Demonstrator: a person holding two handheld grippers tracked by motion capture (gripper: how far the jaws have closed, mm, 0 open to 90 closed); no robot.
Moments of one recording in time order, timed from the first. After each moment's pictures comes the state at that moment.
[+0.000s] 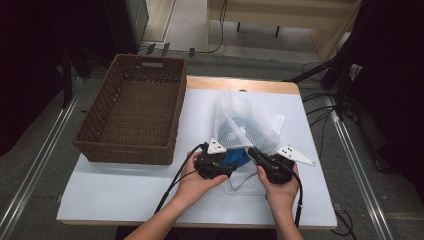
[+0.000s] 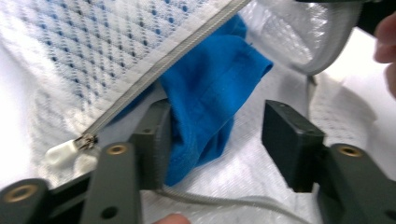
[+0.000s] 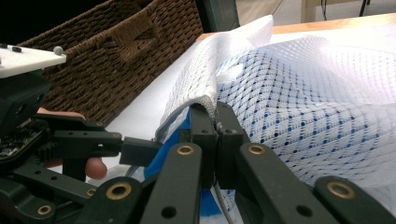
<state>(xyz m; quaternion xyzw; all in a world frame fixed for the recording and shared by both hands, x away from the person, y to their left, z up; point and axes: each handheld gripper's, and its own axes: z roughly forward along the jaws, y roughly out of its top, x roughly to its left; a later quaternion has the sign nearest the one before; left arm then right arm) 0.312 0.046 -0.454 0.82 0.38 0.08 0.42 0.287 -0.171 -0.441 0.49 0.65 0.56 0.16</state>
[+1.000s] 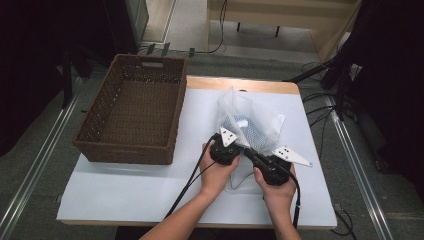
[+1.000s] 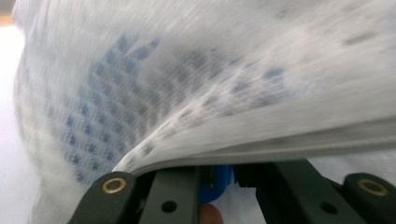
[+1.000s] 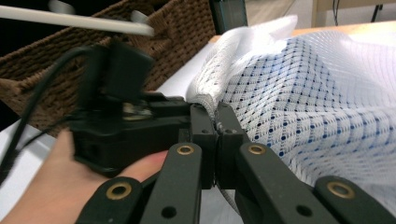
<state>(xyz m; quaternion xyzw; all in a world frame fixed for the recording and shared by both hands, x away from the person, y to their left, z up) 0.357 0.006 -0.477 0.75 0.46 0.17 0.45 0.283 -0.162 -0.438 0.48 0.66 0.56 0.15</state>
